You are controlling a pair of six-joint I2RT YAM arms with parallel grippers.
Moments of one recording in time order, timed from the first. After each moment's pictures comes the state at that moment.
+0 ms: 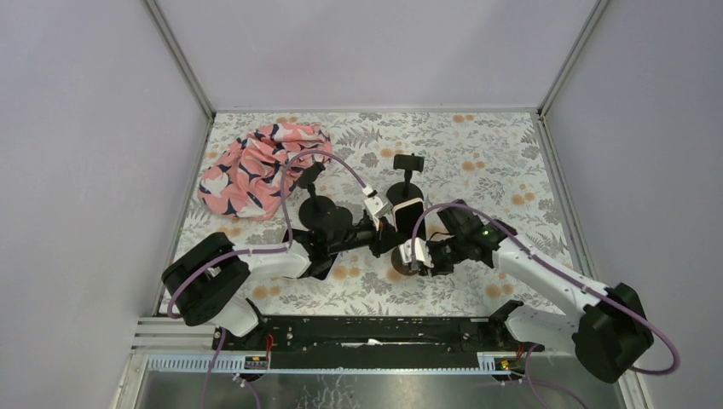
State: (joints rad) left arm -0.86 1.51 0.59 0.74 0.33 -0.26; right arm 0.63 1.14 0.64 -0.64 -0.63 -1.08
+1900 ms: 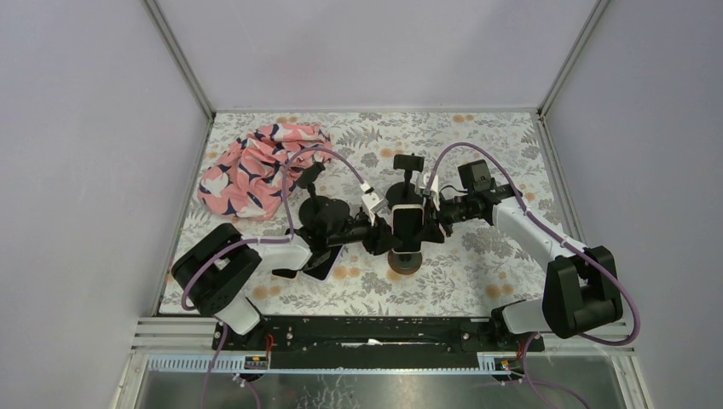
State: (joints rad) left arm -0.77 1.59 0.61 0.72 0.46 -0.25; right arm 0.30 1.38 0.90 -0.60 -0.97 -0.77
